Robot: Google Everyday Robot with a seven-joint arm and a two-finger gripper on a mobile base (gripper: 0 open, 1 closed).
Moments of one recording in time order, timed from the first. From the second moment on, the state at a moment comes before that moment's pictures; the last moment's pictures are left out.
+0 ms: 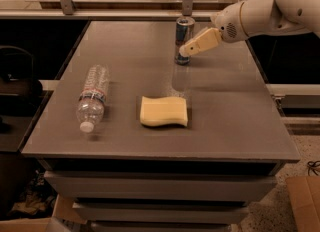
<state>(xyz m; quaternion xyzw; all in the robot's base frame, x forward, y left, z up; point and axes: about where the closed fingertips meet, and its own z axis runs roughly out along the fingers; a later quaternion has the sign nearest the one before) 0.691 -0.108 0.928 -0.43 0.75 0.20 0.45</state>
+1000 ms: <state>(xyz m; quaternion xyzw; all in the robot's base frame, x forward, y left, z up) 0.714 -0.086 0.927 -0.49 0.70 0.23 0.47</state>
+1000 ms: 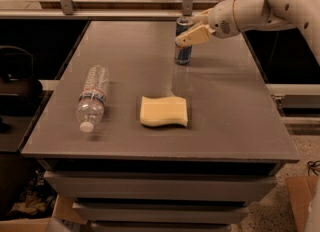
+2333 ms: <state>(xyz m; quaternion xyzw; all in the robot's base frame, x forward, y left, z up) 0.680 -0.059 0.982 -0.58 0.61 0.26 0.47</state>
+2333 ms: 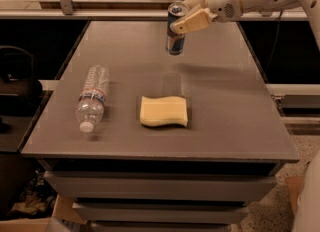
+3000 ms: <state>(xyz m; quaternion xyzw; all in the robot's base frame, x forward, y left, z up) 0.663 -0.028 0.978 -0.61 0.58 0.29 0.45</state>
